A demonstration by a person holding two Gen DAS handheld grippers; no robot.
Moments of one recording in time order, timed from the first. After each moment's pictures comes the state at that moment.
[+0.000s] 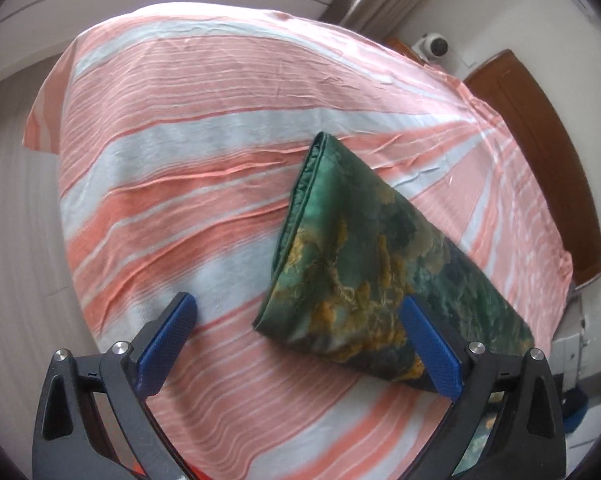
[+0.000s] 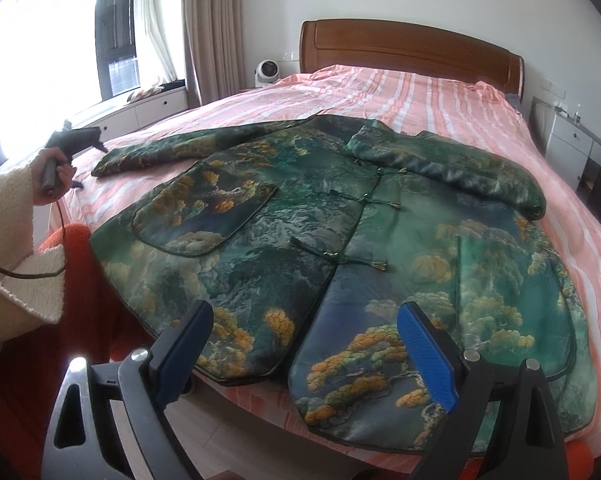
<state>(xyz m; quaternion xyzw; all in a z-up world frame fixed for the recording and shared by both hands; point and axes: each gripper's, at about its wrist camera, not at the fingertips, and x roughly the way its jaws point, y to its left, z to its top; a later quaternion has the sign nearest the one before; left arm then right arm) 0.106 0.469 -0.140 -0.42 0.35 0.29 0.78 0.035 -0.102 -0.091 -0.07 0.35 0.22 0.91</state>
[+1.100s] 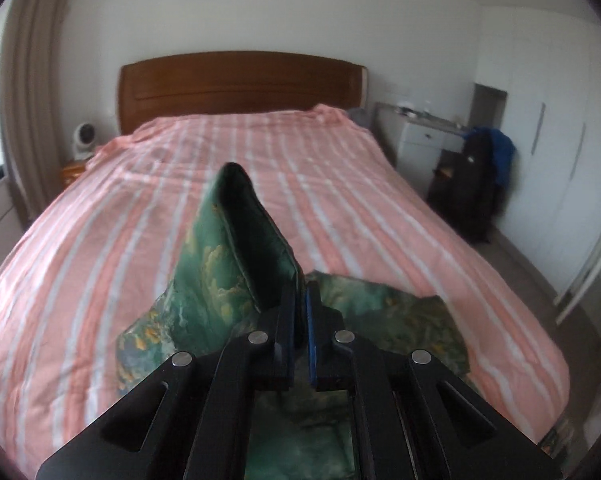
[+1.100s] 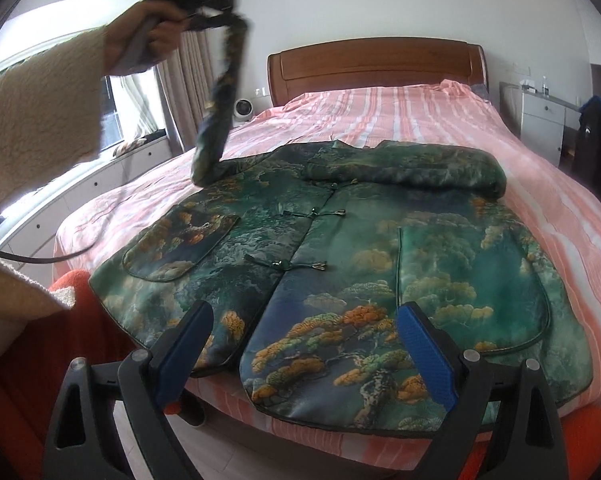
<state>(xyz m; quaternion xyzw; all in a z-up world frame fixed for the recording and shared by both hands) 0.313 -0.022 0.123 -0.01 0.30 -0.11 0.95 0.024 -0.170 -0.085 0.02 0.31 0.19 0.93</state>
